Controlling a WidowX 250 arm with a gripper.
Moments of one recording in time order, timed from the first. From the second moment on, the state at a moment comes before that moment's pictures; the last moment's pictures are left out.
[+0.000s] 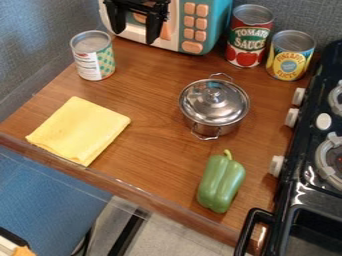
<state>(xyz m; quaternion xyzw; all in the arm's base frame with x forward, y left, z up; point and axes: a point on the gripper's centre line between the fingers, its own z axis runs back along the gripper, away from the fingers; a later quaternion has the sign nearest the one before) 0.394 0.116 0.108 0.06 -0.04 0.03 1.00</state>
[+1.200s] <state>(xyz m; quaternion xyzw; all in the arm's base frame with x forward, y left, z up) 0.269 -0.064 0.098 0.03 -0.07 0.00 1.00</state>
